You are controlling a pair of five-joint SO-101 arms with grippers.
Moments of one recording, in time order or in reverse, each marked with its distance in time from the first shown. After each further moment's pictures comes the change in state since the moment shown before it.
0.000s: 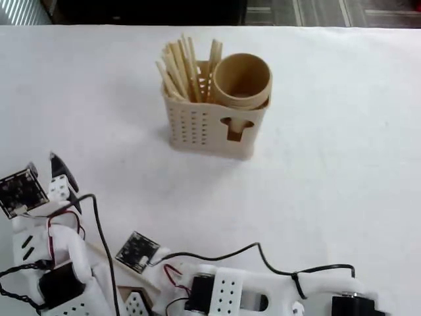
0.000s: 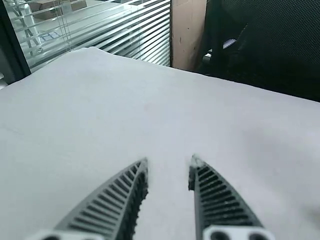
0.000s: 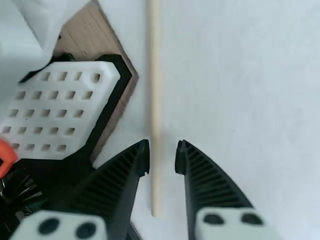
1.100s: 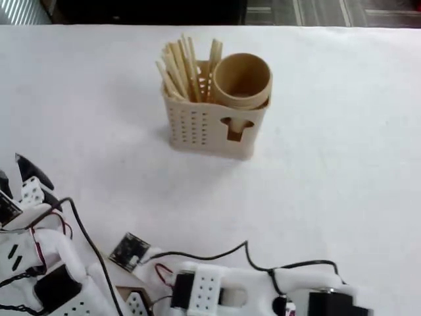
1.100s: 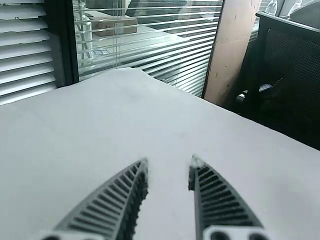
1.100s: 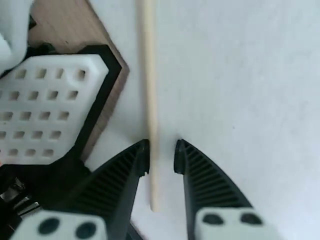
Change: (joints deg) left arm -9.6 0.0 0.0 -6.0 6.8; right arm 0.6 13.1 -7.7 4.0 0.0
